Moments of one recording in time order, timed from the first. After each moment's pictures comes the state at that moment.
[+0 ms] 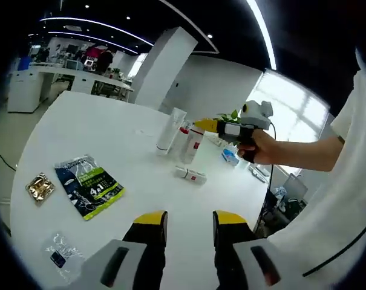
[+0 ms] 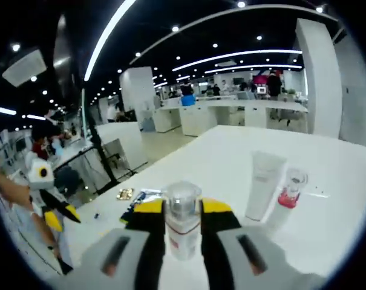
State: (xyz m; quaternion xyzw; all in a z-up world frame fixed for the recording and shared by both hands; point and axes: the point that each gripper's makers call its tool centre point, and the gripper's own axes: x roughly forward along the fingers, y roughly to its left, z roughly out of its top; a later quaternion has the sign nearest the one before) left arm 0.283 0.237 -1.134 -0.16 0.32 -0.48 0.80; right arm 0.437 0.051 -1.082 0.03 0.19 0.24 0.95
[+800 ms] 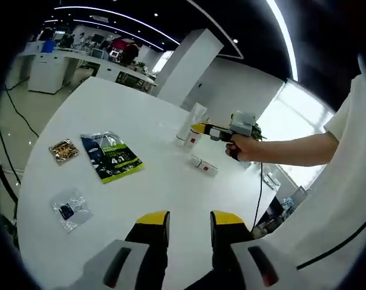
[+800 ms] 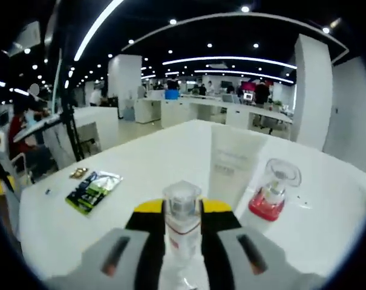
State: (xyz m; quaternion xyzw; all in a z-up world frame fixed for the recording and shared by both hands) left arm 0.251 0.277 -1.151 -0.19 0.35 -0.41 0.82; right arm 0.494 0.012 -1.147 -0.06 0.19 0.21 0.96
